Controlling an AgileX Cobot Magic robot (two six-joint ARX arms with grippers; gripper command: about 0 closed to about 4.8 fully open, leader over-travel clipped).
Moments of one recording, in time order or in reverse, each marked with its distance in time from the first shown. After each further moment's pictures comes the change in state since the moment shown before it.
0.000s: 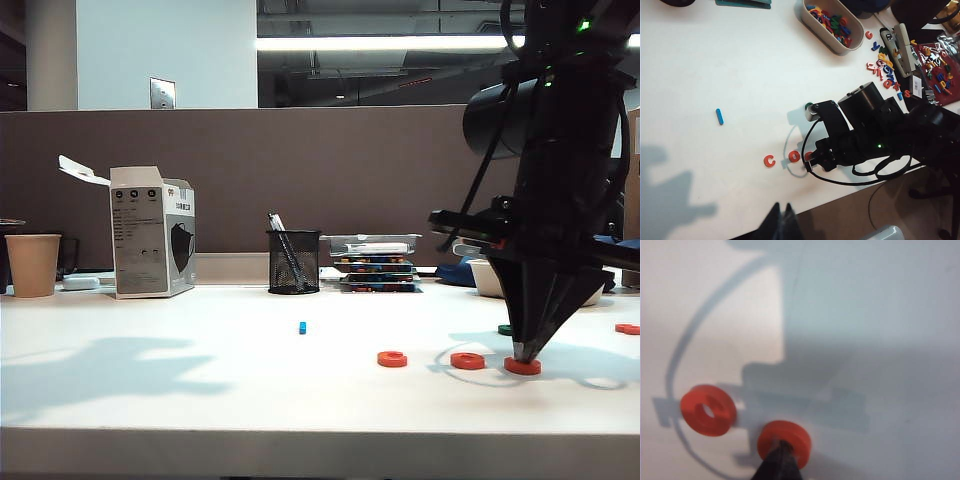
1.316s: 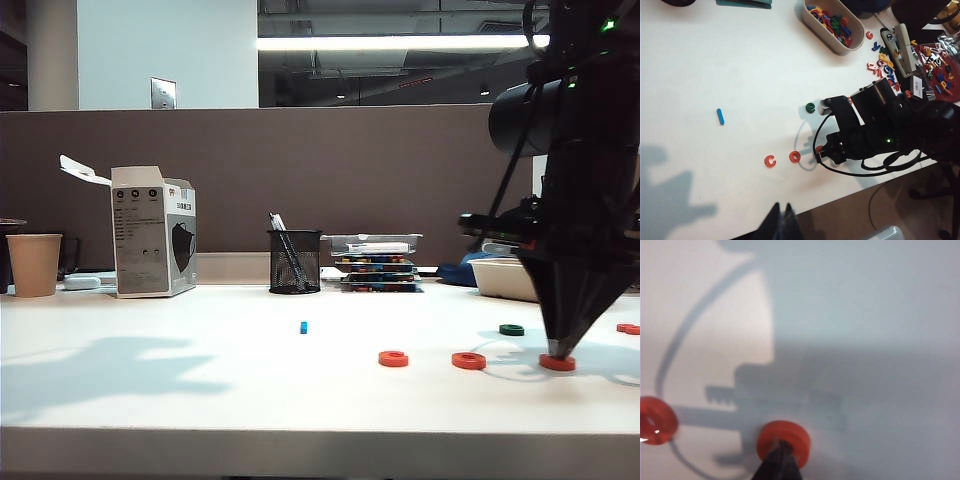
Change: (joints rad) left arm 0.000 0.000 0.000 0.000 0.000 0.000; right arm -0.070 -0.028 -0.014 0.005 0.049 -0.020
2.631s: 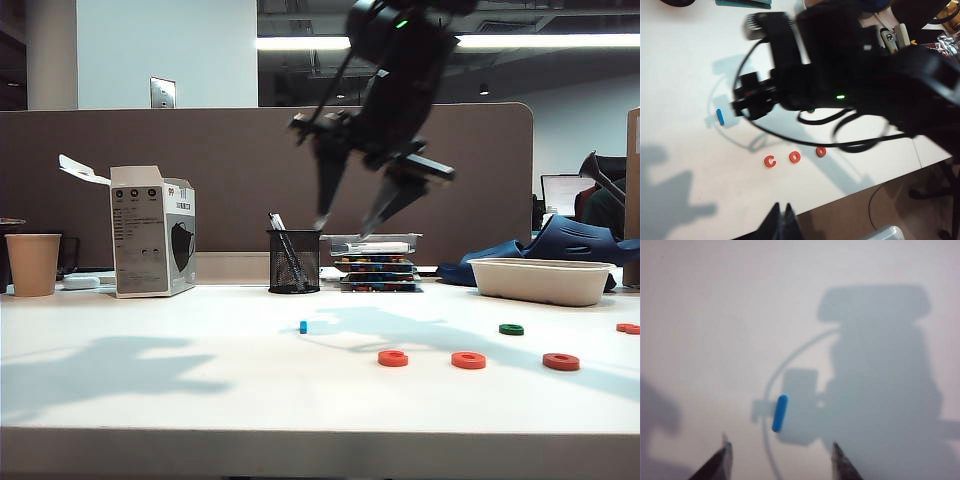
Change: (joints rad) left arm 0.000 0.000 0.000 0.000 0.000 0.000; right arm 0.229 0.270 0.611 0.098 0.002 0.069
